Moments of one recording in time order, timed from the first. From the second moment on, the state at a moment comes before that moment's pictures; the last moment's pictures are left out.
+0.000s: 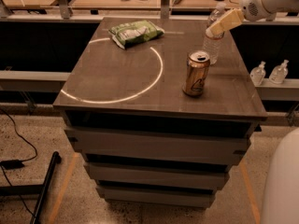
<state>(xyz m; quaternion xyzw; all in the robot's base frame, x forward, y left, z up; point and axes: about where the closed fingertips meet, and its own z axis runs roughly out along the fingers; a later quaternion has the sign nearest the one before) 0.771 -0.248 0.974 -0.38 0.80 0.05 0.46</state>
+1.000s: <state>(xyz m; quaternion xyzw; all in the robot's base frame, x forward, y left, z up) 0.757 -0.250 0.954 -0.35 0.81 0.11 0.45</state>
